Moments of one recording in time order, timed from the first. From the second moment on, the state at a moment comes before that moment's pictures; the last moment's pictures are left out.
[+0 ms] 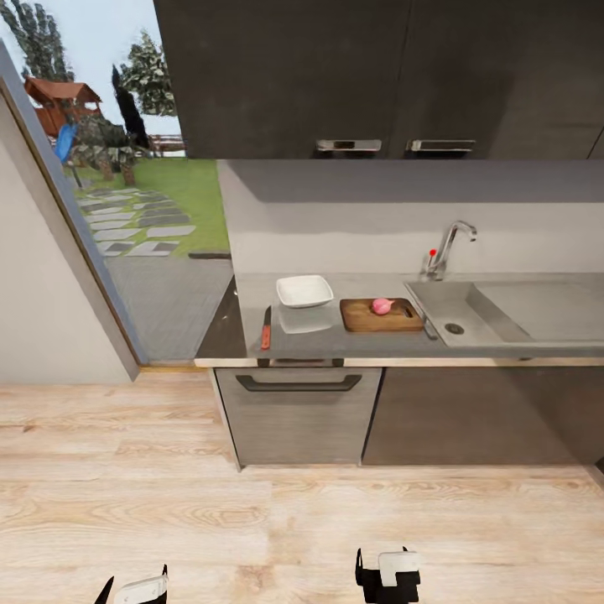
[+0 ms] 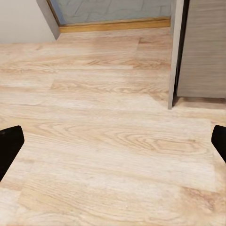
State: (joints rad) left arm -0.39 0.08 0.09 0.07 -0.08 -0.93 0.24; right arm -0.43 0.15 0.35 -0.02 -0.04 -0.65 -0.44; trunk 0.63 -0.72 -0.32
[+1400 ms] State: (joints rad) left arm -0.39 0.08 0.09 0.07 -0.08 -0.93 0.24; right arm -0.43 0.15 0.35 -0.02 -0.04 -0.64 -0.44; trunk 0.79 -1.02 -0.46
